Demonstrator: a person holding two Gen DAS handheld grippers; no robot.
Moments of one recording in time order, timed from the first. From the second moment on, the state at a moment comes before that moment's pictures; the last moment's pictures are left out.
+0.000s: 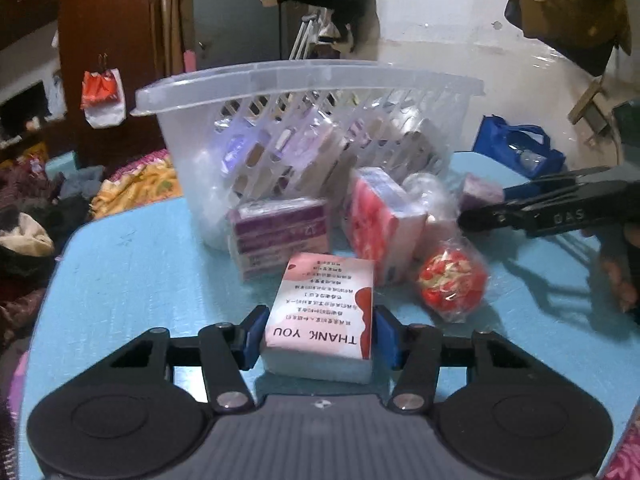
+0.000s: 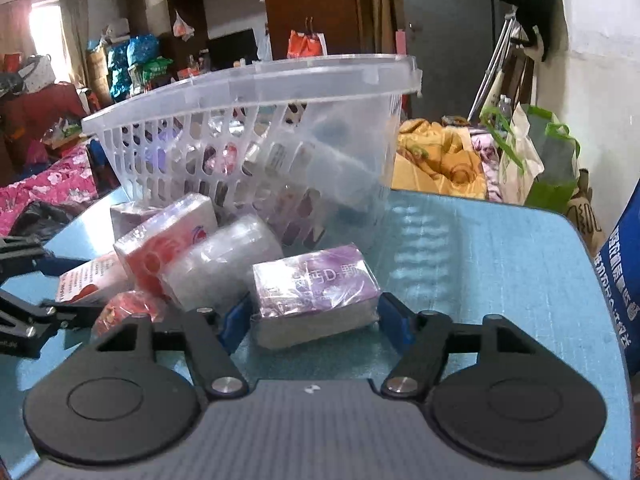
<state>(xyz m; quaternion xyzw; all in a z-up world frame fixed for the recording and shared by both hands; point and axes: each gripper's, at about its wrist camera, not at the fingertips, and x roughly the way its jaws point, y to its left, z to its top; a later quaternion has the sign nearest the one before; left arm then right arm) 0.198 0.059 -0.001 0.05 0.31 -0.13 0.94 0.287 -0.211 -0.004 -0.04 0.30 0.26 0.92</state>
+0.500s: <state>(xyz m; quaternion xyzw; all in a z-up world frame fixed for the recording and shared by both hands) 0.157 0.078 0.021 -0.03 0.15 -0.16 0.97 0.243 -0.238 0.015 0.03 0.16 0.25 0.95</state>
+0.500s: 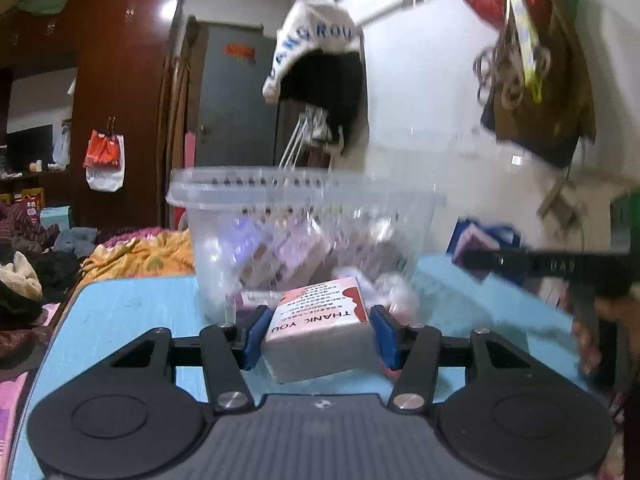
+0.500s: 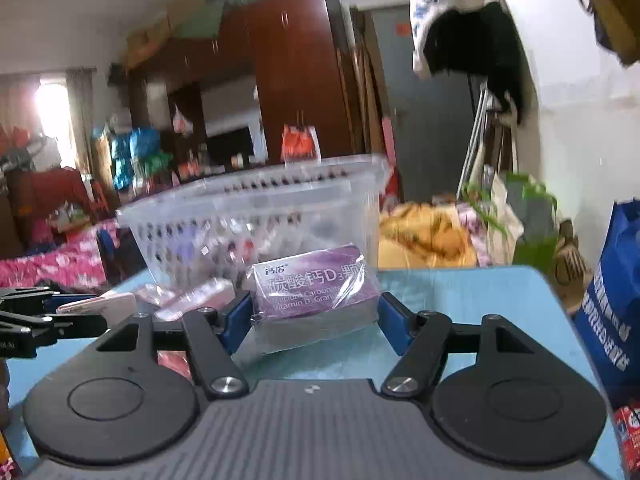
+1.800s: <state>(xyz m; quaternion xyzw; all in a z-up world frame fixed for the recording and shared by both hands) 0.229 0.087 0.045 -0.05 0.24 -0.08 0.97 0.288 -0.158 0.027 -0.09 0.24 0.27 0.93</state>
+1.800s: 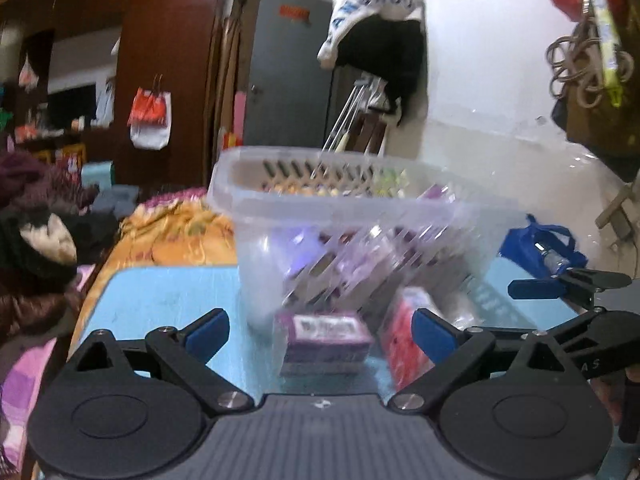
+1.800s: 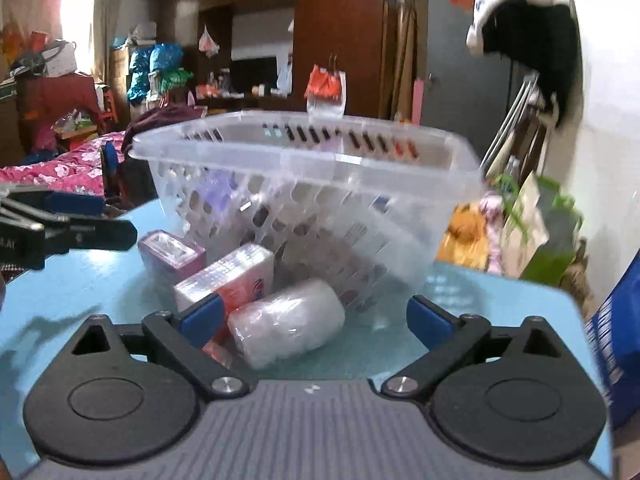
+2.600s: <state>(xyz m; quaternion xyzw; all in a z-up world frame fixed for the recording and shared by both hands) 0.252 0.059 0.016 -0.02 0.29 -0.04 0.96 0.273 -0.194 0.010 -0.03 0.23 0.28 0.93</state>
